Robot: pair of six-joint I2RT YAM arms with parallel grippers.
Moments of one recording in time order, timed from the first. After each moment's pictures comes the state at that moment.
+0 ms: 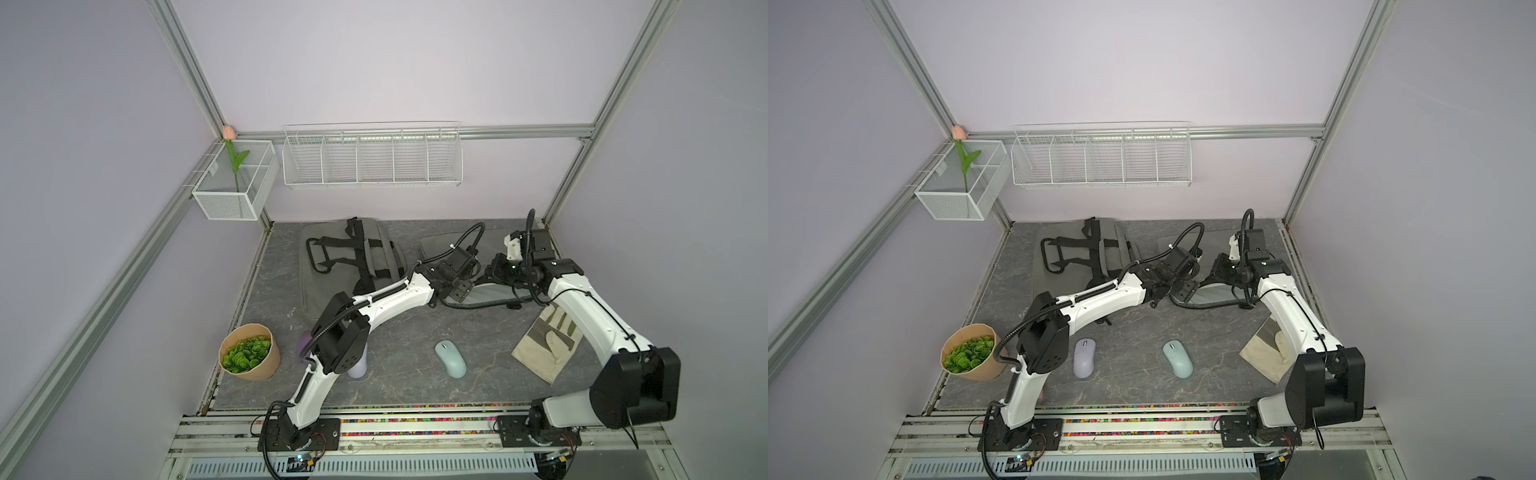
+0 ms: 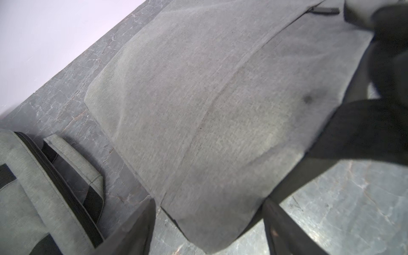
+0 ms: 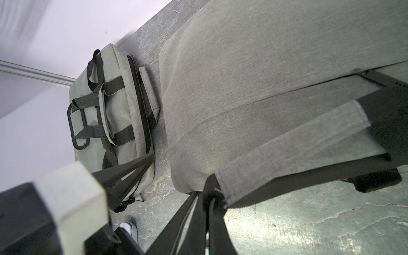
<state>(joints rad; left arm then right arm) -1.00 2.16 1.86 -0.54 -0.26 -0.05 0.14 1.42 1.18 -0.64 -0.30 0.52</state>
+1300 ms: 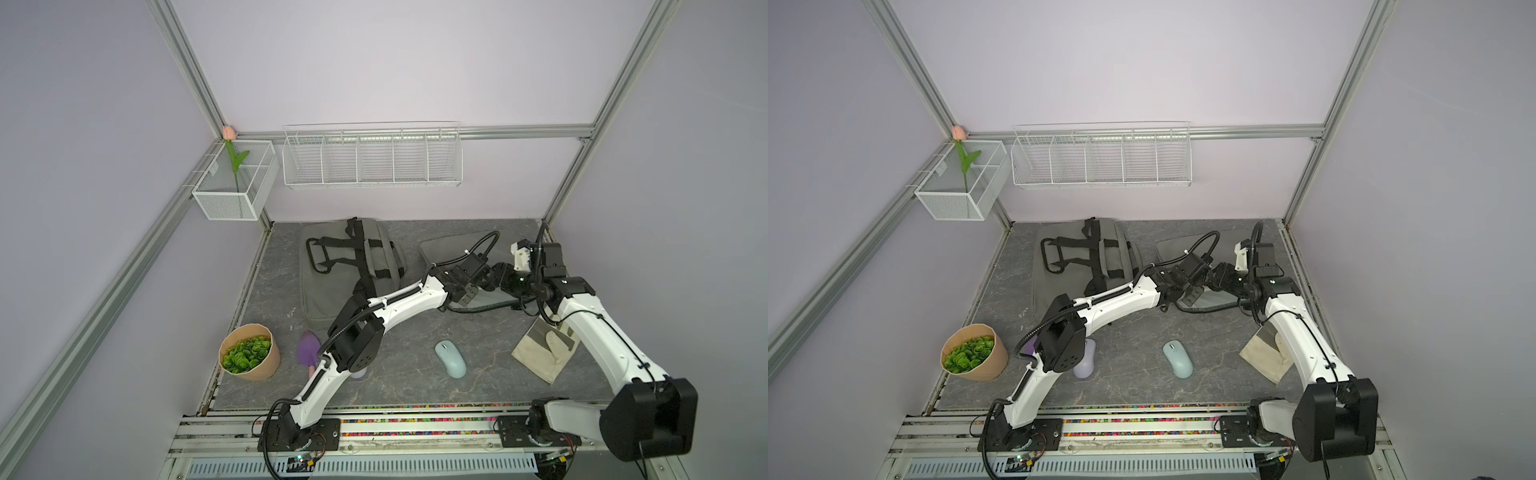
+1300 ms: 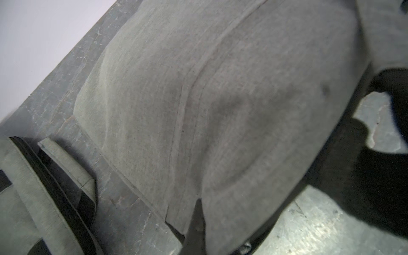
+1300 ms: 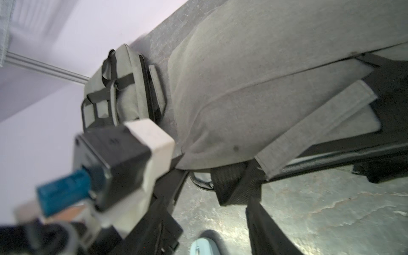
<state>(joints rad) -1.04 2.27 2.01 -0.65 -0.31 -0.06 0.11 1.25 1.00 -0.56 -0.34 0.50</state>
